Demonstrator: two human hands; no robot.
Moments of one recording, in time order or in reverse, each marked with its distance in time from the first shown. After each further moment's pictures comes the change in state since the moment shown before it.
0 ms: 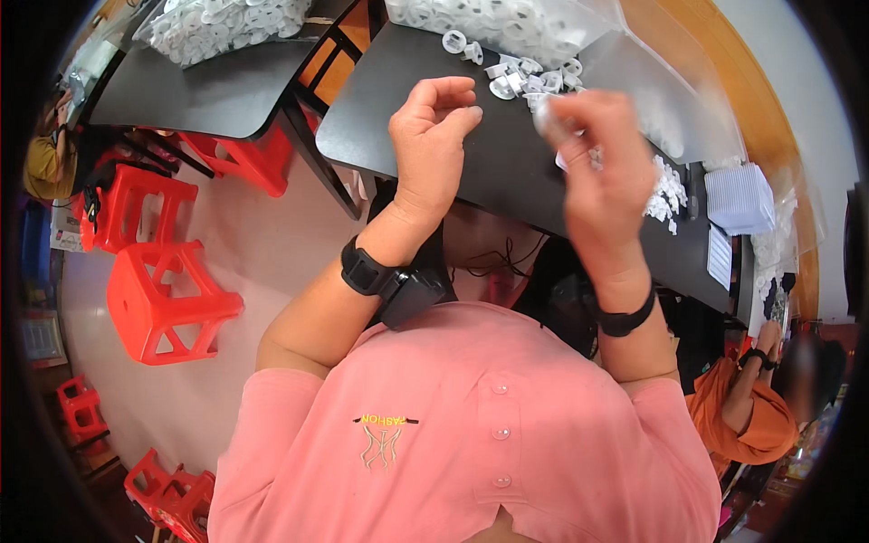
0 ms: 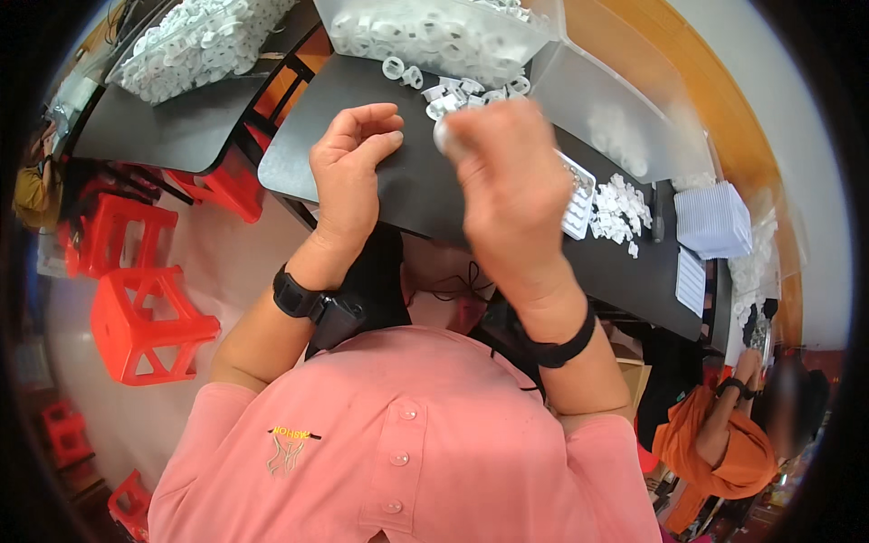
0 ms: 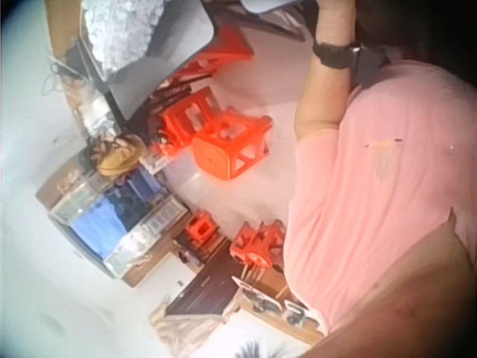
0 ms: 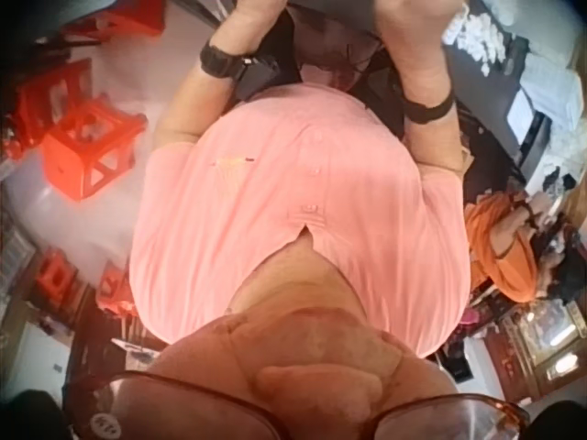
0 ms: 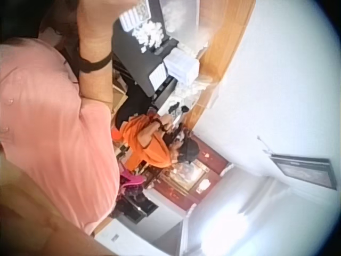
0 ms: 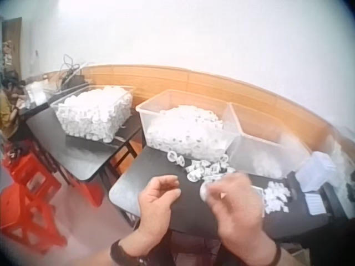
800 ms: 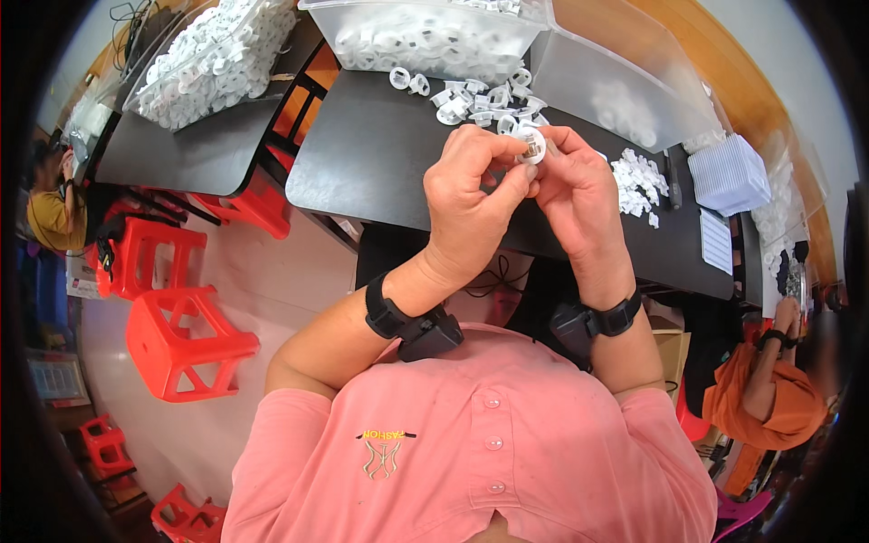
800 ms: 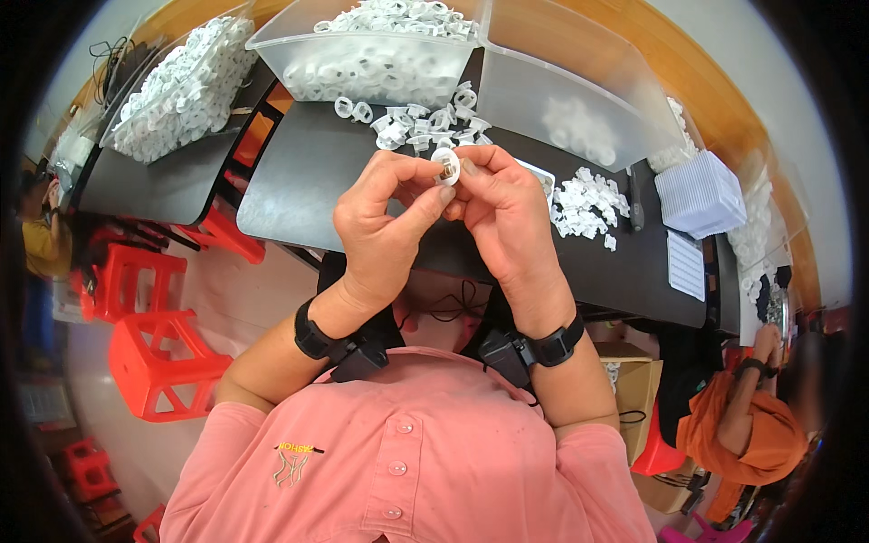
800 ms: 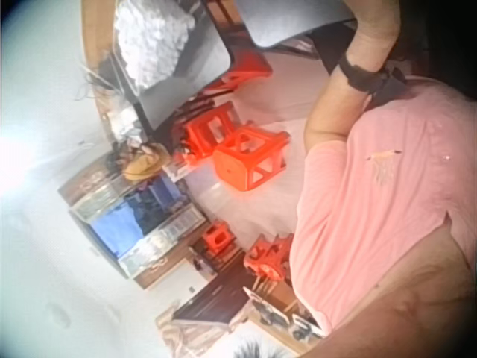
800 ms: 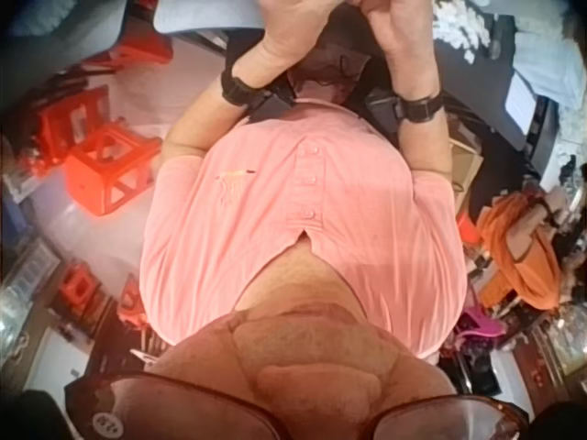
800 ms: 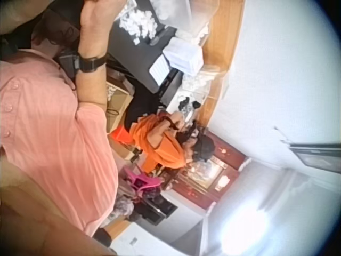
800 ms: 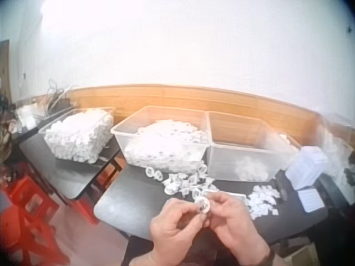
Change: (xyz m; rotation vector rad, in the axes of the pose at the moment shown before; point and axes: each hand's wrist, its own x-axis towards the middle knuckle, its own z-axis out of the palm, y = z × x) left_hand -0.028 0.018 0.077 0.207 -0.298 0.312; right_hand -0.037 0.067 -0.029 1.400 0.035 0.993
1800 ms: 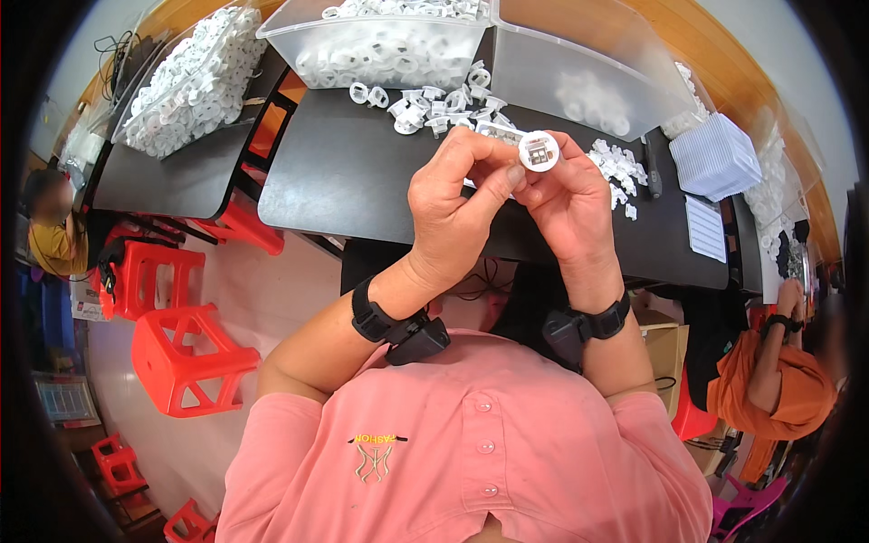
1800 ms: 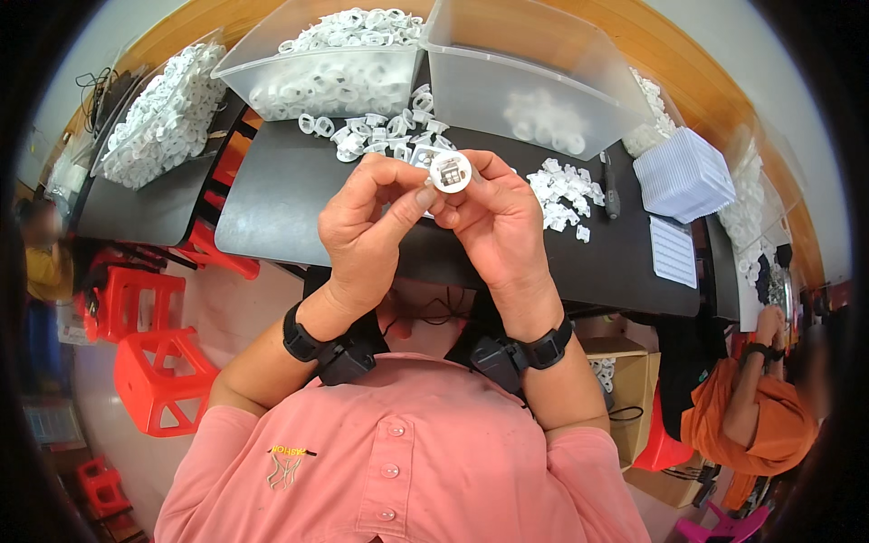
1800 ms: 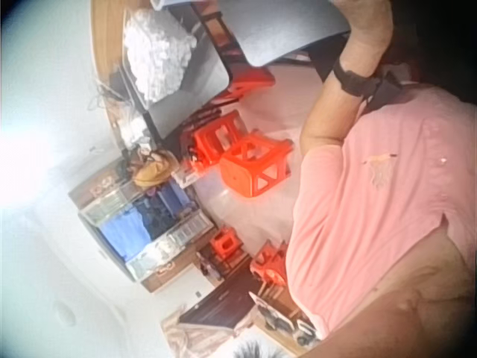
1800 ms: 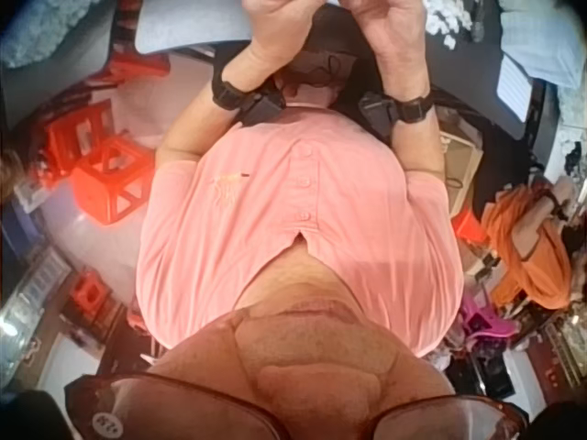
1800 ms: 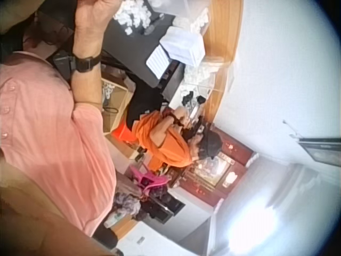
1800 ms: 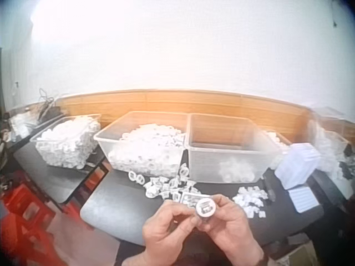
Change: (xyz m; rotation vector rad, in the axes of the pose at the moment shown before) left_hand -0.001 0.000 0.036 -0.191 -0.041 0.004; right_hand -0.016 -0.015 -0.039 0.250 -0.100 -0.102
